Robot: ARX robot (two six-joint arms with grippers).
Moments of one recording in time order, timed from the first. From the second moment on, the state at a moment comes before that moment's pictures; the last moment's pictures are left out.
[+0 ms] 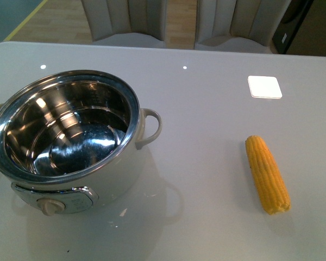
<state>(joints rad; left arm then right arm) 0.00 0.04 0.01 0.02 0.00 -0.01 0.00 0.00 0.02 0.00 0.00 0.00</state>
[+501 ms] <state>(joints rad) 0.00 0.01 0.01 0.00 0.00 -0.01 0.00 0.00 0.02 0.00 0.00 0.00</state>
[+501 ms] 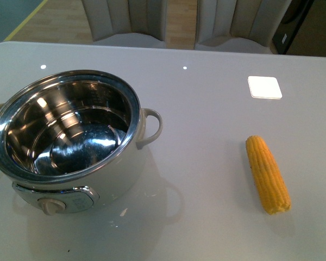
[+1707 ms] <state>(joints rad) 0.00 0.01 0.01 0.00 0.00 -0.01 0.31 1.55 0.42 0.39 0.14 0.13</state>
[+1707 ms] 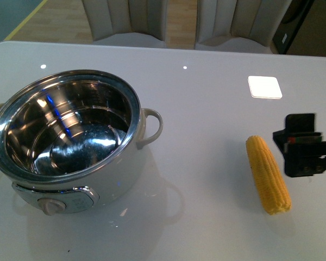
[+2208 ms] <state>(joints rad) 0.00 0.01 0.01 0.00 0.00 -0.01 0.27 2.02 0.65 0.37 0.15 0.04</state>
